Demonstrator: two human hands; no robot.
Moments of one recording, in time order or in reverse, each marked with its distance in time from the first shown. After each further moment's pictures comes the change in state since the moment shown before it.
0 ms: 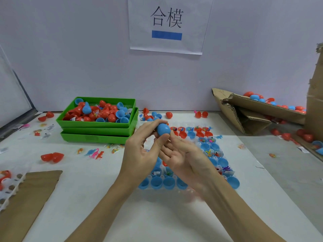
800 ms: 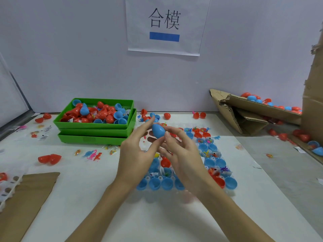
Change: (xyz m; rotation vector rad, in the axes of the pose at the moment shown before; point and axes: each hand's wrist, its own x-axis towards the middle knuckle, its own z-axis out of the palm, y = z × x) left_hand -0.002 -0.008 -0.003 0.208 0.073 -0.092; right_hand 0.002 0.010 0.002 -0.418 0.218 -0.275
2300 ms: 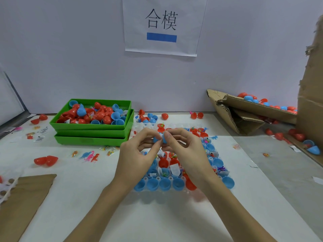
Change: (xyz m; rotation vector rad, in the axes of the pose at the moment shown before) left_hand 0.000 -0.005 0.002 -0.082 -0.097 0.026; right_hand 0.005 -0.011 -0.016 -0.417 0.115 -0.104
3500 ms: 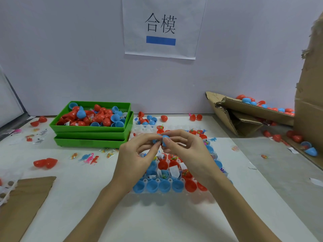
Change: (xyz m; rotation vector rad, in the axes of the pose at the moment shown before) left_hand 0.001 -0.003 -0.003 0.045 -0.005 0.026; right_hand 0.004 -0.008 -0.012 -0.012 -0.137 0.030
